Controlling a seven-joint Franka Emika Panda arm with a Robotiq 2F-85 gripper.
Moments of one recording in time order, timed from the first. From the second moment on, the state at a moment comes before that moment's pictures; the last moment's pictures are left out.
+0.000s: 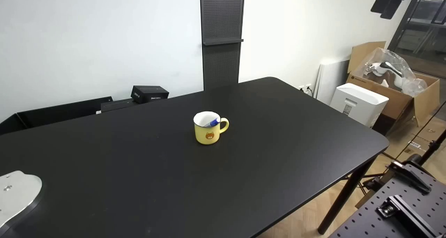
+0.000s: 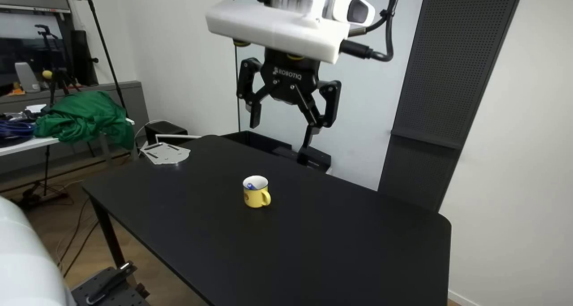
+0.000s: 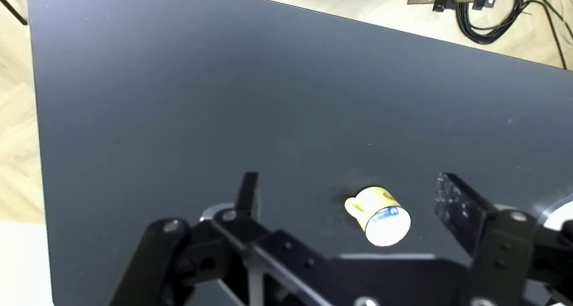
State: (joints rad) arm -0.04 -0.70 -0.33 -2.38 -0.02 1.72 -0.45
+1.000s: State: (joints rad) arm 0.02 -0.52 -0.17 -2.56 -0.02 2.15 -0.45
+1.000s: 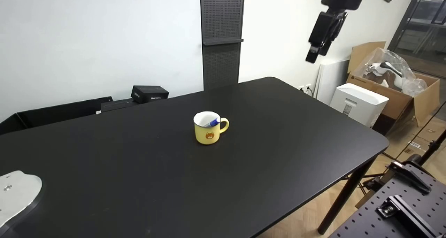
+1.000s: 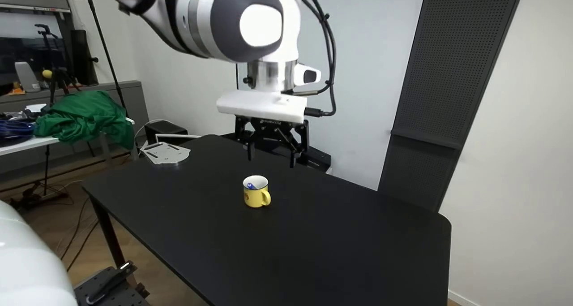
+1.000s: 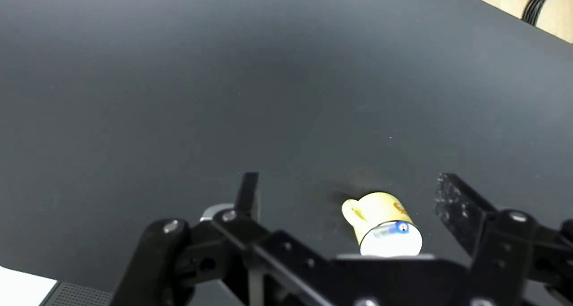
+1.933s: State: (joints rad) arm 0.11 -0.34 -0.04 -2.61 -0.07 2.45 -0.37
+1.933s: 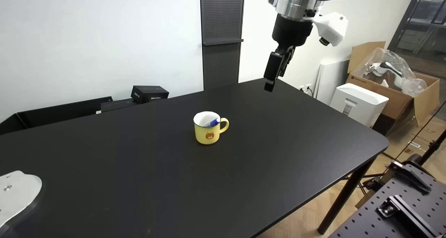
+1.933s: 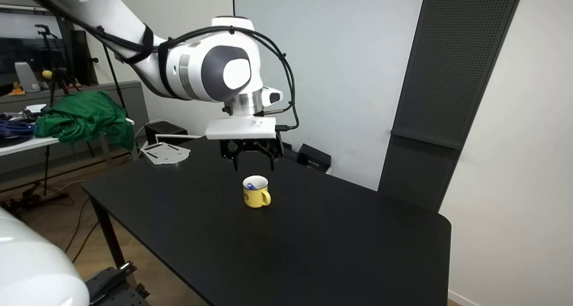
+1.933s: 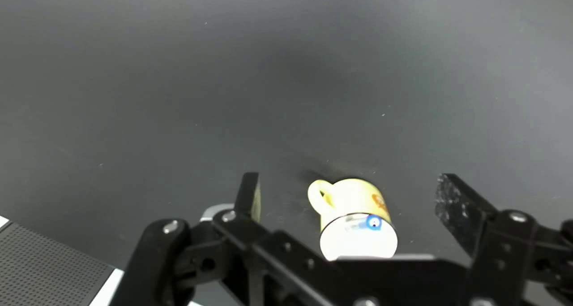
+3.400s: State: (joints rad) arm 0.17 0.26 0.06 -2.45 -0.32 3.06 0.25
